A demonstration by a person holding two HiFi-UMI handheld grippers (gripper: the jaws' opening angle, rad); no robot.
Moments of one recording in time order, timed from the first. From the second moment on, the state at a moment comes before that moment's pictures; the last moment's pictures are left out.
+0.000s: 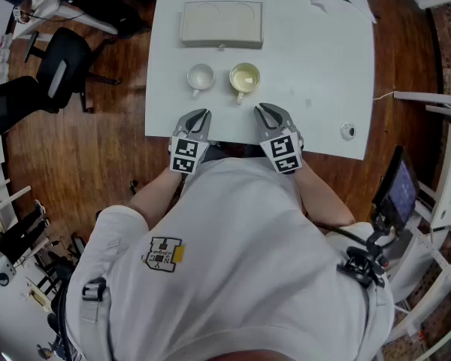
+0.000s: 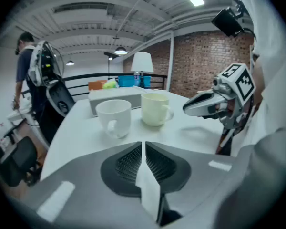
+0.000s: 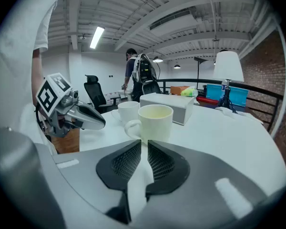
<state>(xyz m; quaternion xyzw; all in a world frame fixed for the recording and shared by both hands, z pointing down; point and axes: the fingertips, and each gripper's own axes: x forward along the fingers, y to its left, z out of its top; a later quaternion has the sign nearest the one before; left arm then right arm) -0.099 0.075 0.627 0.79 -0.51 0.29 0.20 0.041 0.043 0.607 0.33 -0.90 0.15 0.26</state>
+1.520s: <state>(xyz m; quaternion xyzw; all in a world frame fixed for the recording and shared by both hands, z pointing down) -0.125 0.000 0.623 0.81 -0.52 0.26 0.12 -0.040 0.015 0.555 0.27 -0.92 0.01 0.28</state>
